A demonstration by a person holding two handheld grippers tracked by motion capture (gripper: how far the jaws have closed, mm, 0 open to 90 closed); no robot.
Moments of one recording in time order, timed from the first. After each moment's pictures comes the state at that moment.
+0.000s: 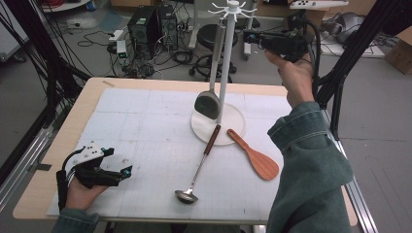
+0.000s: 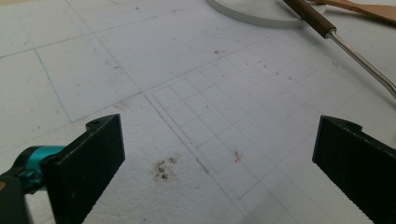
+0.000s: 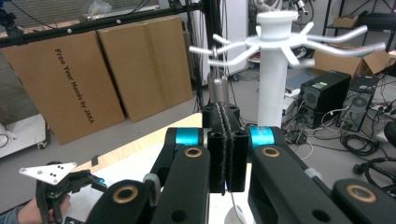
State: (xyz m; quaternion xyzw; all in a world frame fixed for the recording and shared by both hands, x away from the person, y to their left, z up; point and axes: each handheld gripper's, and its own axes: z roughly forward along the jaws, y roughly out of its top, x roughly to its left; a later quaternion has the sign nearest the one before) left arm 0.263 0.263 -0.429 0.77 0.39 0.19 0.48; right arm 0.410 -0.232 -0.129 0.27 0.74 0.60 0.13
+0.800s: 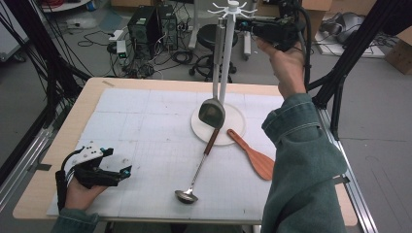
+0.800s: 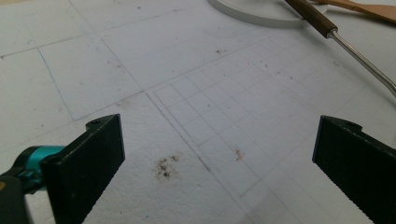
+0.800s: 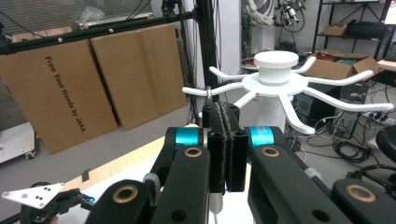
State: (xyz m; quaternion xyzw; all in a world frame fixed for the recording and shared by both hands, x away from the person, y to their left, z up) left arm 0.262 0.264 -0.429 0.77 0.39 0.19 0.48; right arm 0.421 -0.212 -0.114 0.28 0.73 0.61 0.15
